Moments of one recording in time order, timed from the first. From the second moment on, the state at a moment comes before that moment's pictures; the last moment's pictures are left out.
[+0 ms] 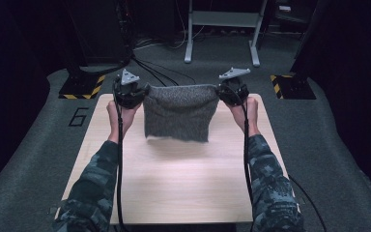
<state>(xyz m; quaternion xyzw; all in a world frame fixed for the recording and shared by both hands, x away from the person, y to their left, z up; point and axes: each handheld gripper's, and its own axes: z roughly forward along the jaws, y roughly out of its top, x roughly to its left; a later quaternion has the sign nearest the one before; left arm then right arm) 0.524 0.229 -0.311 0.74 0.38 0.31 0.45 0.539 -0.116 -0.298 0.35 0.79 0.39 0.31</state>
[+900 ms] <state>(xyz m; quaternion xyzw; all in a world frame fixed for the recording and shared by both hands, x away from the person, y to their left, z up) 0.416 0.245 -0.475 0.78 0.39 0.18 0.44 0.415 -0.130 -0.454 0.34 0.85 0.36 0.18</state>
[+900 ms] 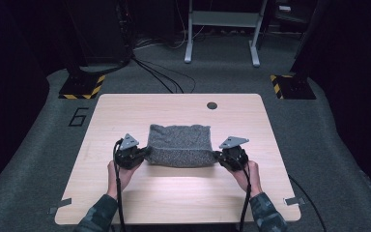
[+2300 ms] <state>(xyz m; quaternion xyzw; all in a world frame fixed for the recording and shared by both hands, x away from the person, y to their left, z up) 0.412 0.222 -0.517 0.85 0.39 0.16 0.32 0.454 -0.129 -0.511 0.43 0.84 0.28 0.16</state>
